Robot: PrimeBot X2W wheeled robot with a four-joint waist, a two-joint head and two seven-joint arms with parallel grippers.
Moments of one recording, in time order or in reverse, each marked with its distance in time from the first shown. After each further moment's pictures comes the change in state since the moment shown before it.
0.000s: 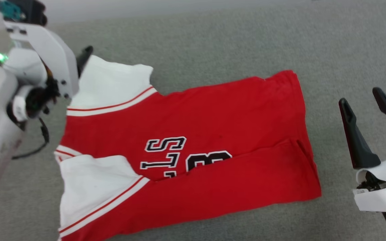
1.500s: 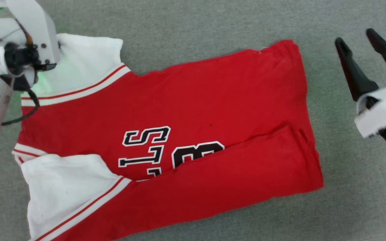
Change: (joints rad) left arm -0.231 -0.123 -0.035 0.416 -0.049 -0.055 0.293; right arm -0.391 -0.043 0.053 0.297 0.132 0.000 0.165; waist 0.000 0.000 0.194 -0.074
